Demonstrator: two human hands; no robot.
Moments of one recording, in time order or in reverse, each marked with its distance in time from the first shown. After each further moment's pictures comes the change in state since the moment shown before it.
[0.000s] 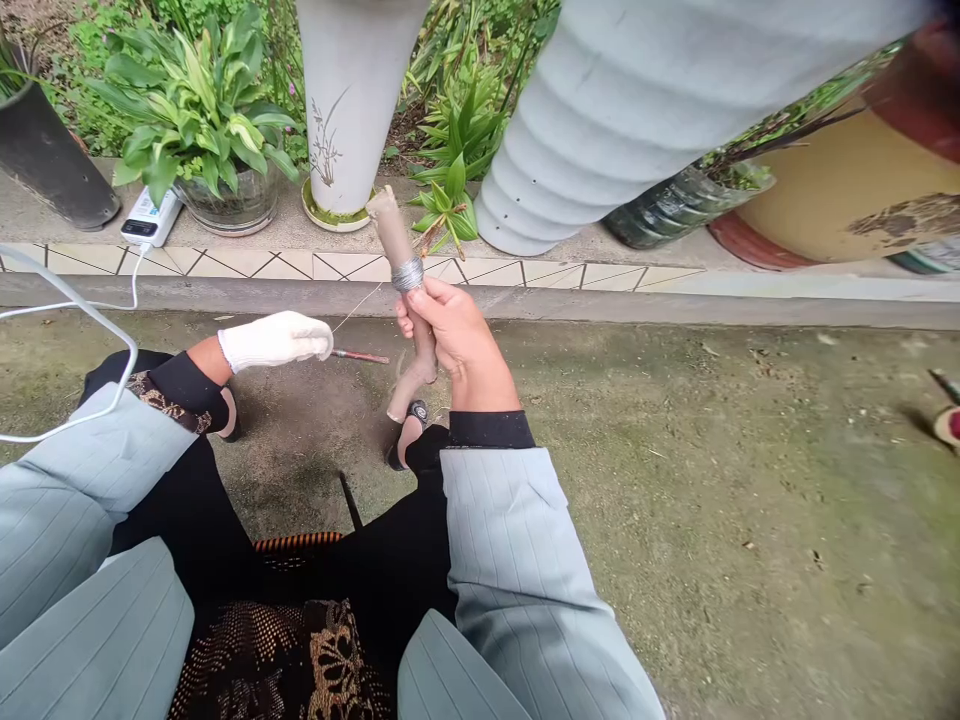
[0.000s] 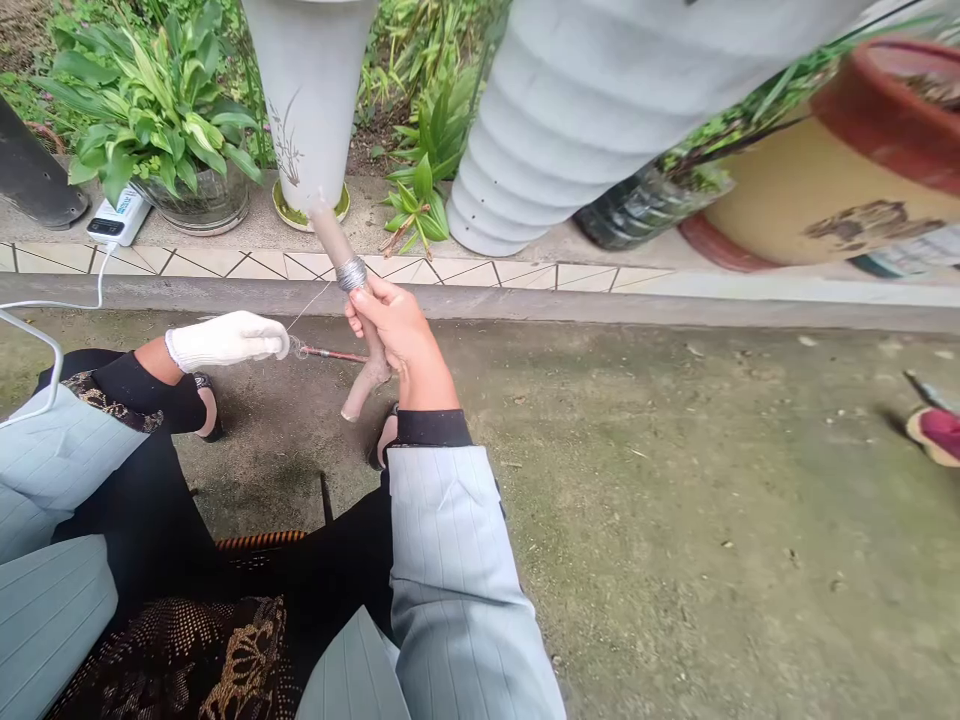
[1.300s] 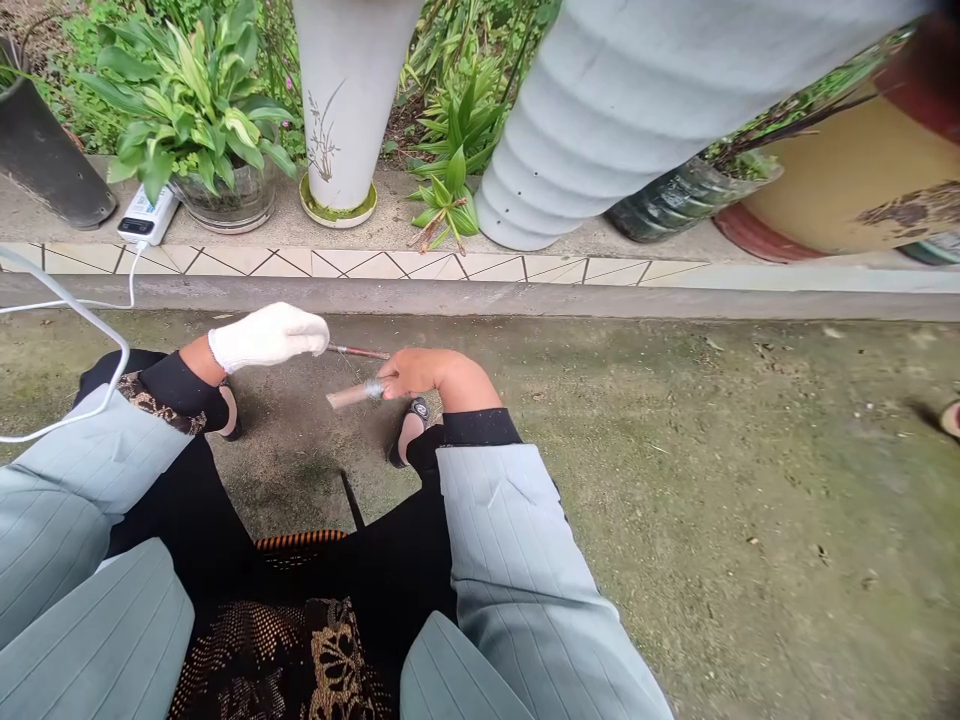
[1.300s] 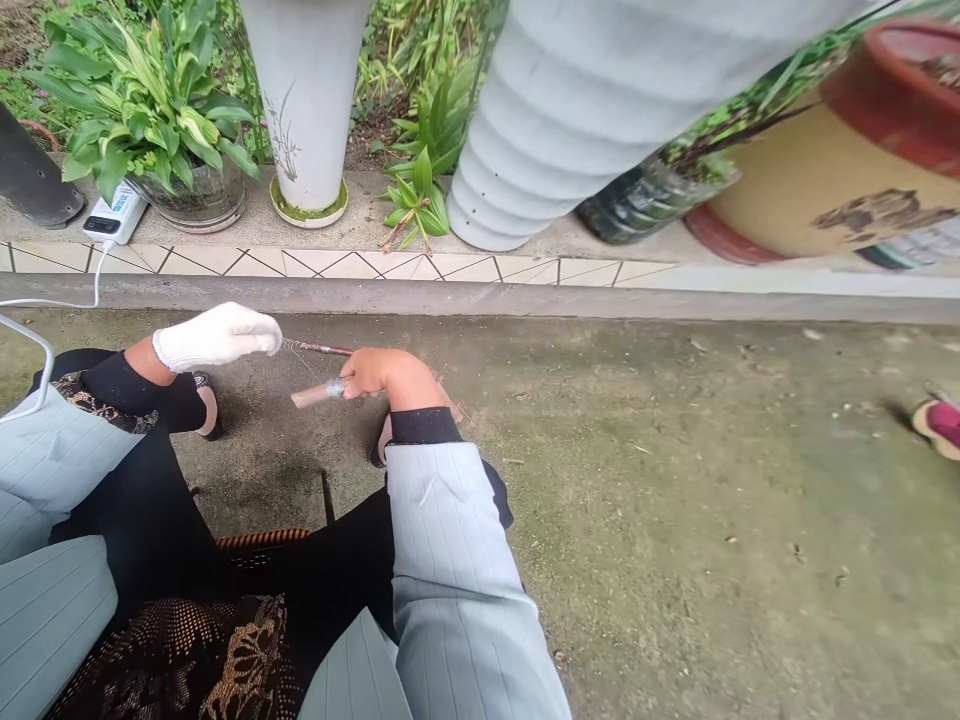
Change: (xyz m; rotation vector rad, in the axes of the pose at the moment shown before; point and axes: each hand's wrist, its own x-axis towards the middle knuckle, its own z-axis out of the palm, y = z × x) left_hand -0.006 0.010 -0.009 0.247 0.073 0.039; right_hand 0.001 0.020 0.003 -1.106 -0.836 0.621
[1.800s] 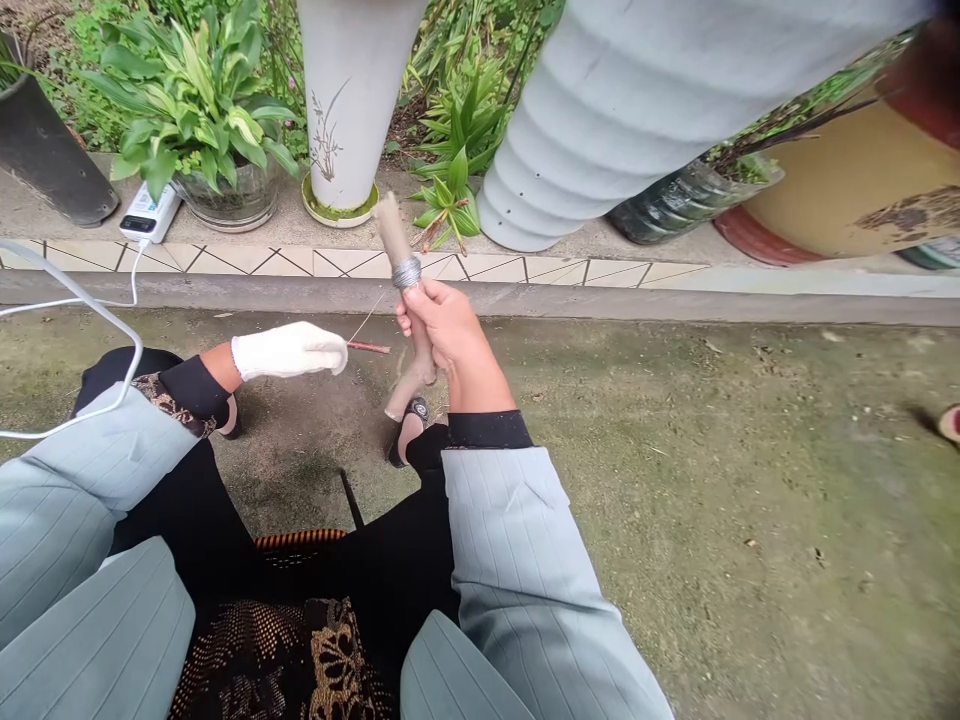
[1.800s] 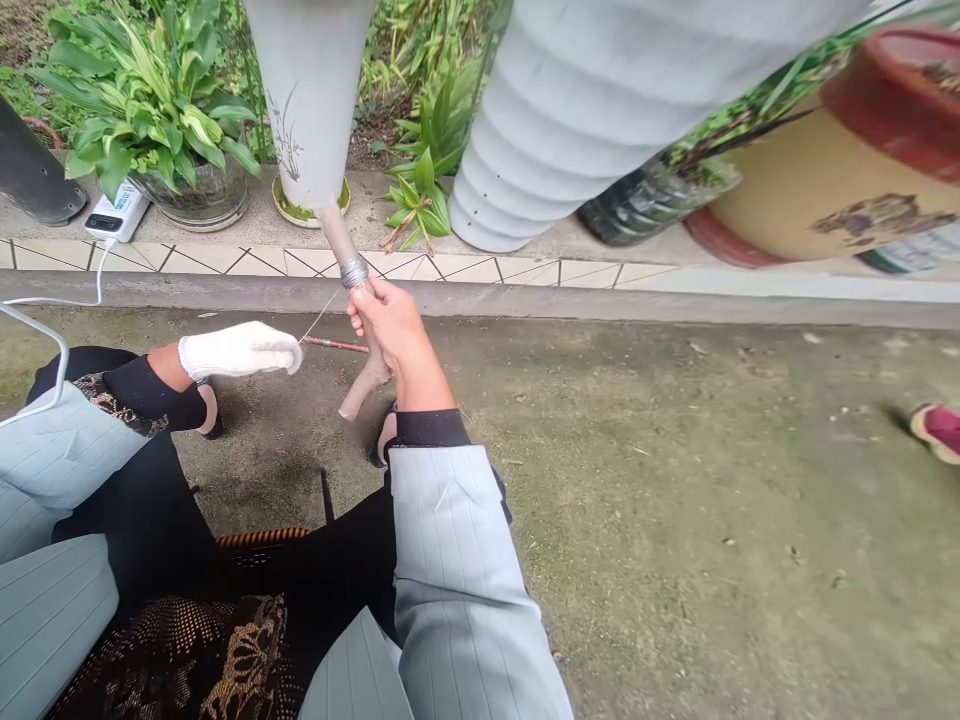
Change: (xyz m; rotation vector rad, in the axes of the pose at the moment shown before) left_hand 0.010 0.003 0.019 -0.179 -0.145 0.069; right_hand -0.007 -0.003 -0.007 0.930 0.903 -0.335
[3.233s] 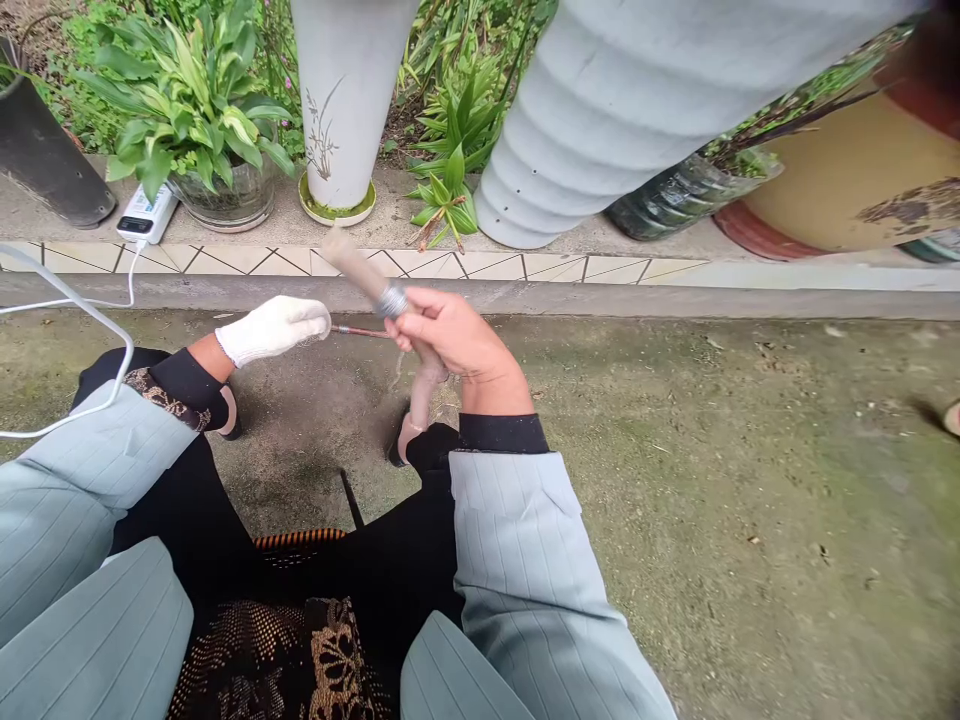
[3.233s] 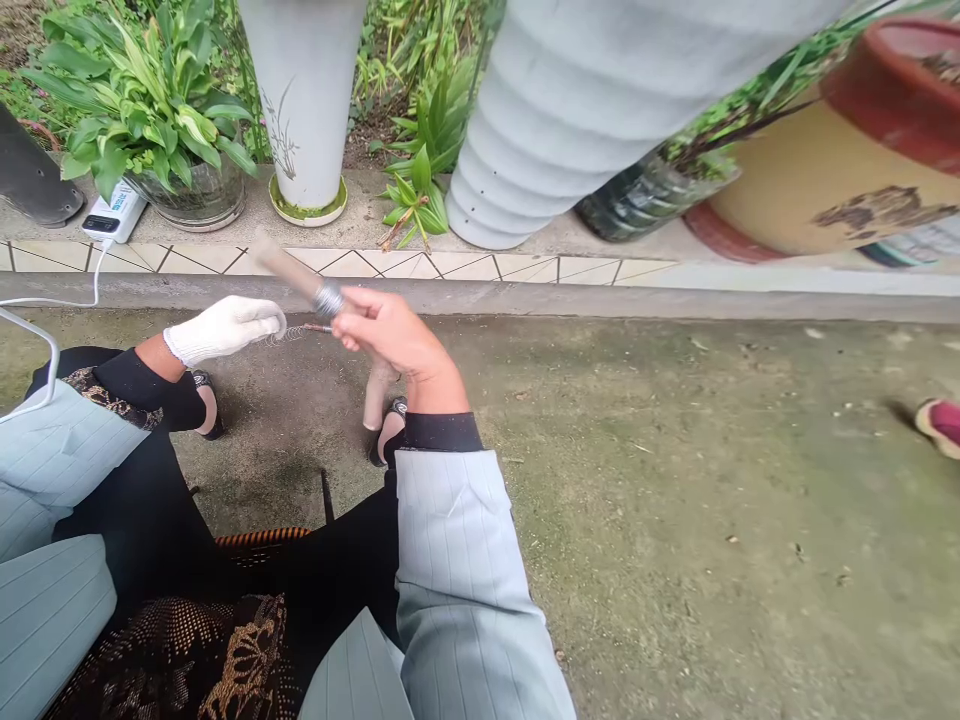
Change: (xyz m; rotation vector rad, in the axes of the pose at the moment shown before) left_hand -0.003 -0.015 -0.011 0.075 0.284 -0.133; right_hand -0.017 -0.015 -0.014 0.072 -0.393 -0.129
